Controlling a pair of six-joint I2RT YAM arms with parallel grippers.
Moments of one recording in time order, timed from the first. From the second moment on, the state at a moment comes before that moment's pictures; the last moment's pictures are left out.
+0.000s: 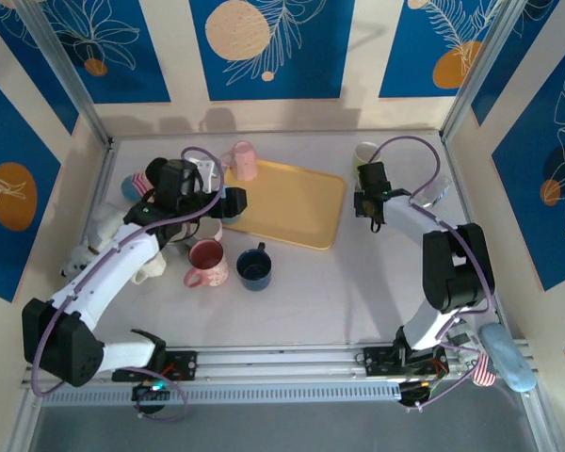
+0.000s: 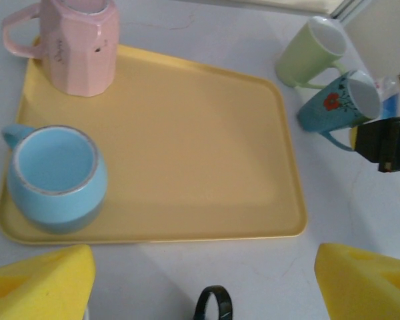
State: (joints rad) left arm -0.41 1.27 1.10 -0.46 0.20 -0.35; right arm 0.22 1.67 1.06 -0.37 0.30 0.21
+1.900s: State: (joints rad) left arm -0.15 2.34 2.03 -0.26 0.52 -0.24; right arm 0.11 1.40 1.13 -0.60 -0.23 0.27
